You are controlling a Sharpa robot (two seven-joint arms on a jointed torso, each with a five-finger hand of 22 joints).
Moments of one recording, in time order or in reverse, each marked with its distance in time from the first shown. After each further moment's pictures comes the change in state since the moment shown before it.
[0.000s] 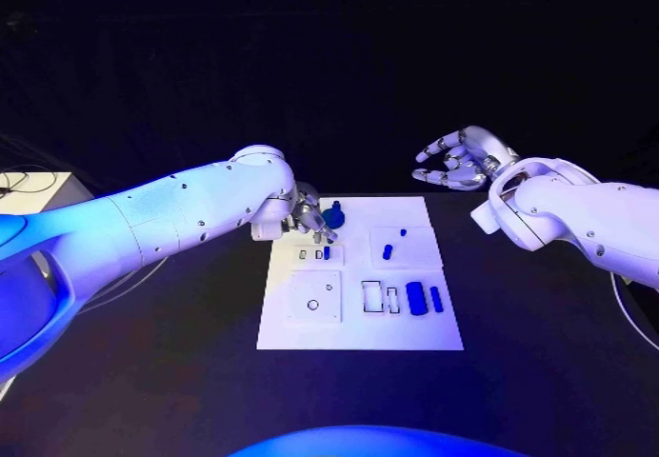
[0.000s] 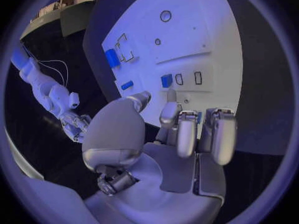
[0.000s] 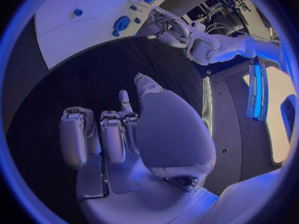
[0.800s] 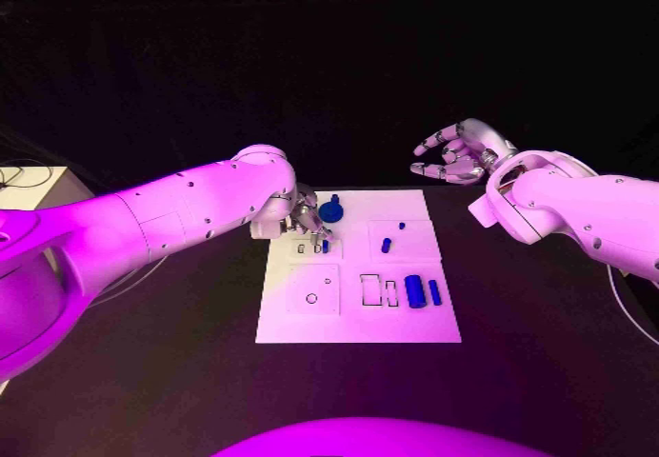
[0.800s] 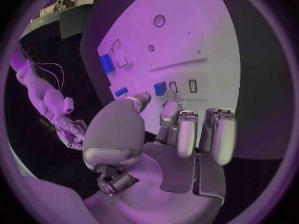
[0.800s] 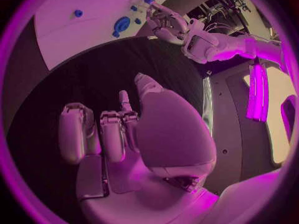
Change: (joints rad) left arm -0.007 0.035 -0.031 -0.052 0.008 0.033 -0.003; left_hand 0.000 0.000 0.003 -0.003 0.000 -0.004 -0.003 0.004 0.003 -0.015 0.000 -0.007 -0.015 0.000 0.000 0.000 0.000 0.000 0.000 0.000 0.000 0.000; right arm -0.002 0.003 0.000 0.001 -0.005 -0.004 -0.005; right_hand -0.015 -0.015 0.030 -0.003 0.004 -0.011 0.000 0.003 0.000 0.000 0.000 -0.078 0.000 0.000 0.000 -0.080 0.000 0.032 -0.046 0.005 -0.163 0.000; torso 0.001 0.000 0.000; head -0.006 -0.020
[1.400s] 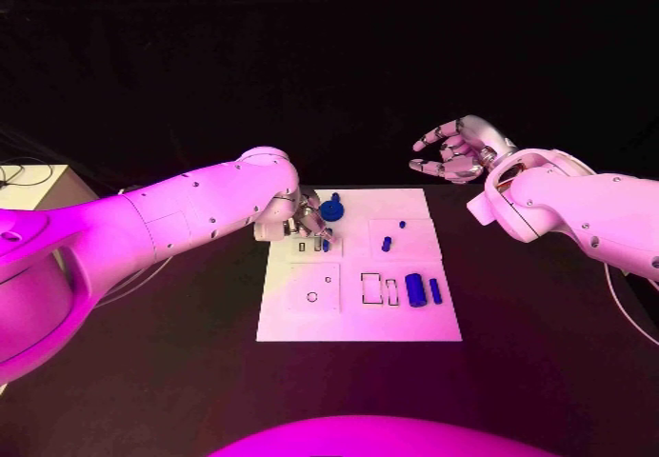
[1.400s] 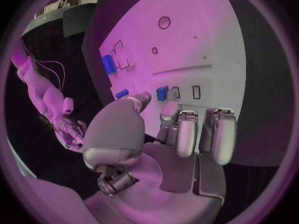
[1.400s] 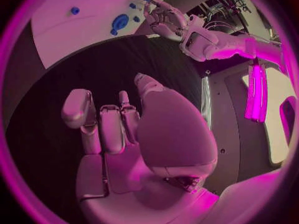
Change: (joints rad) left arm -0.008 0.015 -0.004 -0.017 0.033 0.003 0.000; left_hand 0.000 0.000 0.008 -0.002 0.000 -0.009 0.002 0.000 0.005 -0.006 0.002 -0.005 -0.006 0.000 0.000 0.000 0.000 0.000 0.000 0.000 0.000 0.000; right arm -0.003 0.008 0.000 -0.004 0.003 -0.019 0.017; right_hand -0.005 -0.013 0.034 -0.002 0.000 -0.014 -0.004 0.009 0.005 -0.060 0.001 -0.098 0.001 0.000 0.000 -0.122 -0.069 0.031 -0.090 -0.008 -0.236 0.000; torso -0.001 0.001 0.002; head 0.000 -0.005
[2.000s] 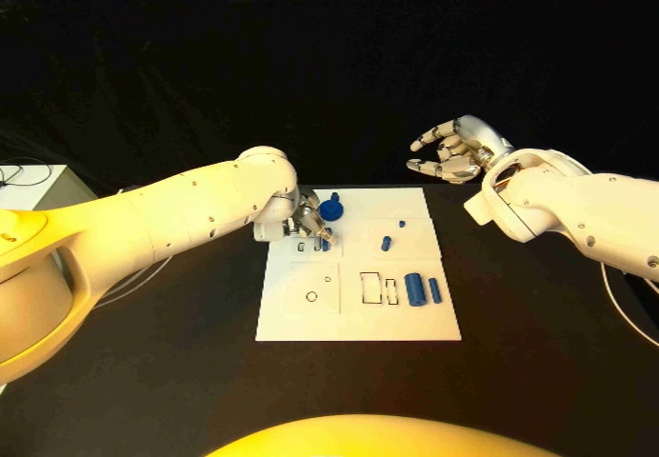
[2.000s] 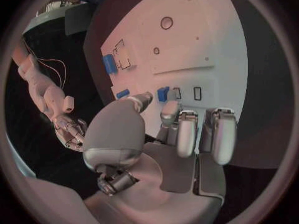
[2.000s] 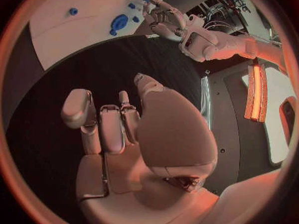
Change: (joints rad) left arm 0.000 0.000 0.000 -0.005 0.017 0.000 0.001; left_hand 0.008 0.000 0.024 -0.010 0.000 -0.009 0.002 0.008 0.012 -0.012 0.002 -0.009 -0.012 0.000 0.000 0.000 0.000 0.000 0.000 0.000 -0.004 0.000; right arm -0.002 0.005 0.000 -0.001 0.001 -0.001 0.002; right_hand 0.000 0.000 0.003 -0.003 0.000 0.000 0.000 0.000 0.001 -0.003 -0.003 0.000 0.000 0.000 0.000 0.000 0.003 0.000 0.000 0.000 0.000 0.000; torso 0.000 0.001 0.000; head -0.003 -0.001
